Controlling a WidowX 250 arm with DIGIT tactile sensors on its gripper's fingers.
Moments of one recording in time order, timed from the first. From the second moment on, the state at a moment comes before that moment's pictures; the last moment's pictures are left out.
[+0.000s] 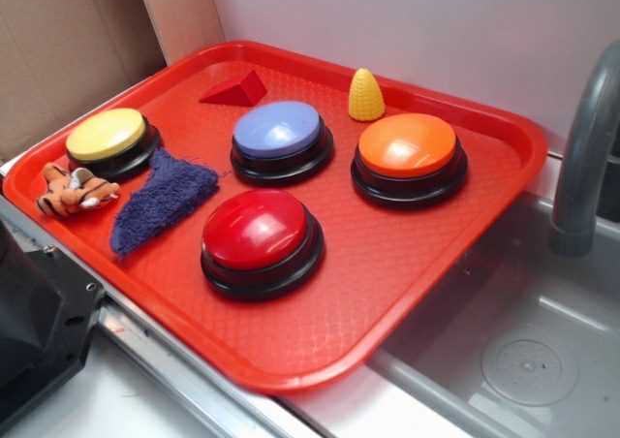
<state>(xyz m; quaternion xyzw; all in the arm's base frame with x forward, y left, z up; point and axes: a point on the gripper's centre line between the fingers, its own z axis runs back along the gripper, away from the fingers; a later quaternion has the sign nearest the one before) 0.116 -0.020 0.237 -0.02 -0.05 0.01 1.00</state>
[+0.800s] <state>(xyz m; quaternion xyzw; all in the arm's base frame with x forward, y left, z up) 0.174 0.049 0.220 0.05 0.00 -0.14 0.99</state>
